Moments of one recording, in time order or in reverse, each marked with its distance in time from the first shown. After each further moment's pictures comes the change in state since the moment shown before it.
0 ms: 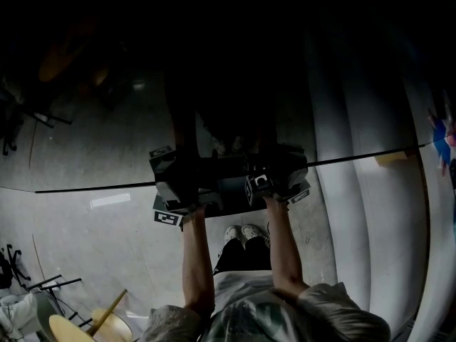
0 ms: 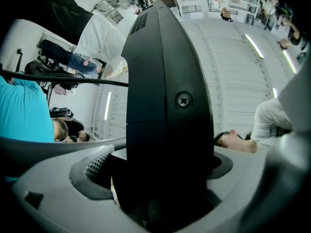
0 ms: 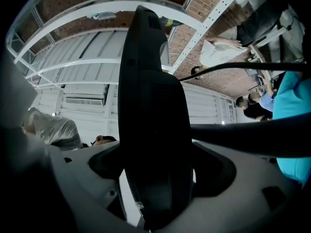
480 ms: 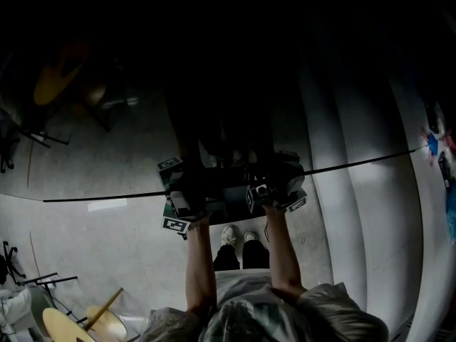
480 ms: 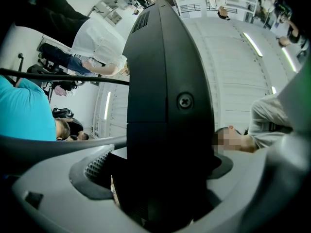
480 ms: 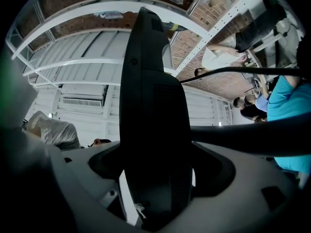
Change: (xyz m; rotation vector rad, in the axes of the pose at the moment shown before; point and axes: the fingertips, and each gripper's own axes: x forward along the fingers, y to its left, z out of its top) left arm -0.007 0.005 0.000 0.009 -0.007 0.044; right arm -0.011 -0.005 -0.001 0.002 0.000 -0.009
